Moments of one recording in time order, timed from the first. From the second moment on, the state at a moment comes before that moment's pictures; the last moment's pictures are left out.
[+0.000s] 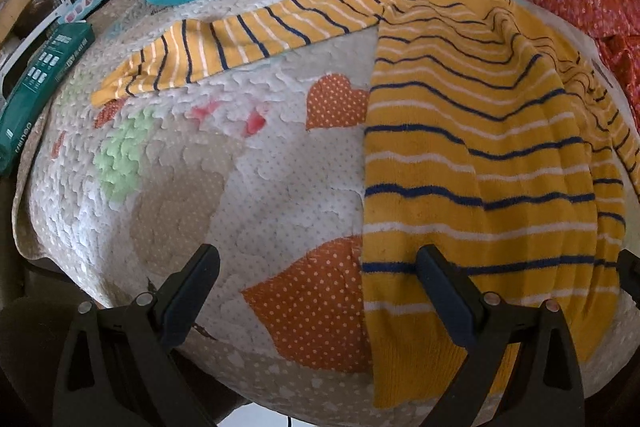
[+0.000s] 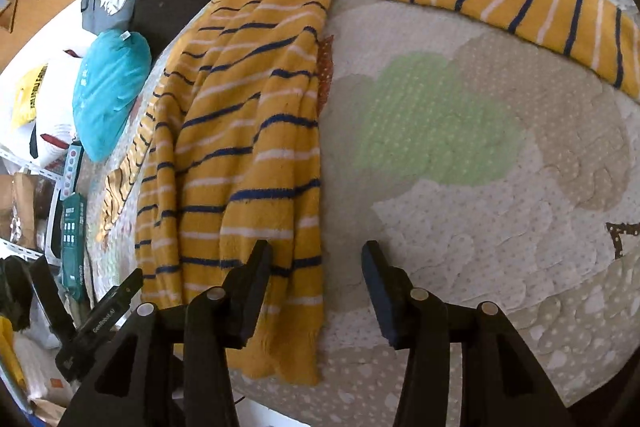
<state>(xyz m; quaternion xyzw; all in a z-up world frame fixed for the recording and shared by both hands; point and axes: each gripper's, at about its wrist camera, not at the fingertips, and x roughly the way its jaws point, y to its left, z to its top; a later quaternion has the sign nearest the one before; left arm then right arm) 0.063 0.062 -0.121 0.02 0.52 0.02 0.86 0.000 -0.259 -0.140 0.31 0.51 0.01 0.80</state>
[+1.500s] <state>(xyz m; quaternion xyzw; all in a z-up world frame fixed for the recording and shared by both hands) 0.072 0.073 -0.135 -0.04 0.55 0.02 0.83 -0.006 -0.224 -0.132 0.22 0.53 0.03 0.82</state>
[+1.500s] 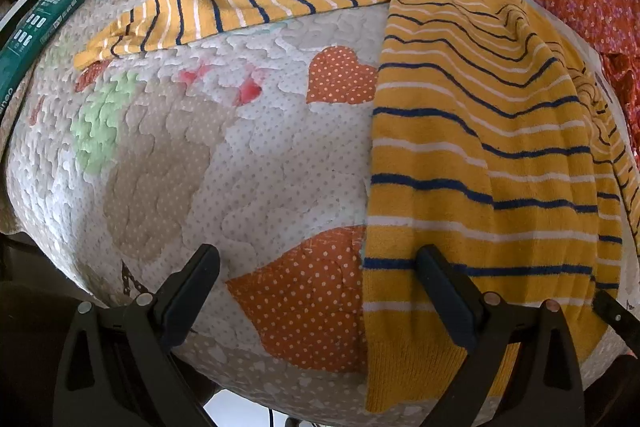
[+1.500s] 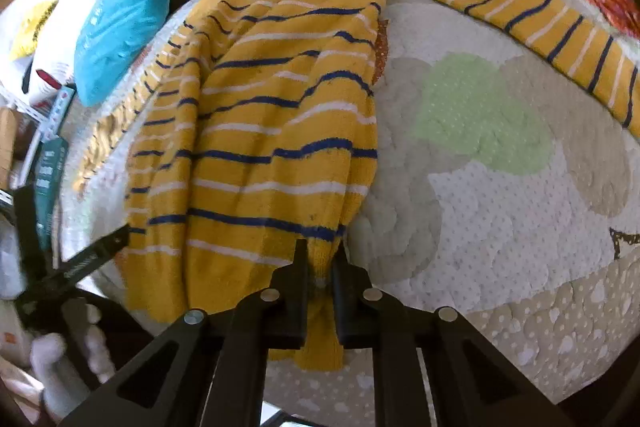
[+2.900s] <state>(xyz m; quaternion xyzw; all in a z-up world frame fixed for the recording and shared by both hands) 0.031 0.075 -0.121 -0.05 0.62 -0.03 0.78 -0.064 -0.302 -0.132 0.22 0.60 -0.01 0.77</state>
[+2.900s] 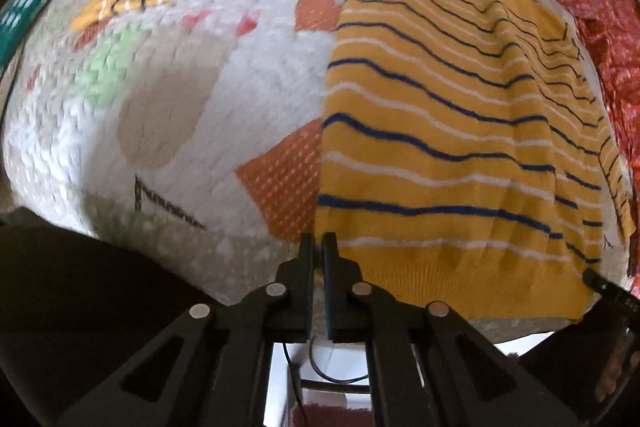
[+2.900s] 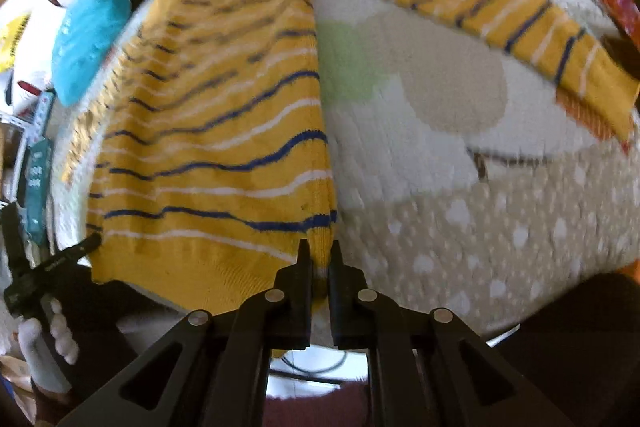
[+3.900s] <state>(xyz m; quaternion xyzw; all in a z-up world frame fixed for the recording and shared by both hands) 0.102 0.097 -0.113 -0.17 0.55 -0.09 0.82 -0.098 -0.457 -0.121 0.52 0.39 -0.14 0.75</state>
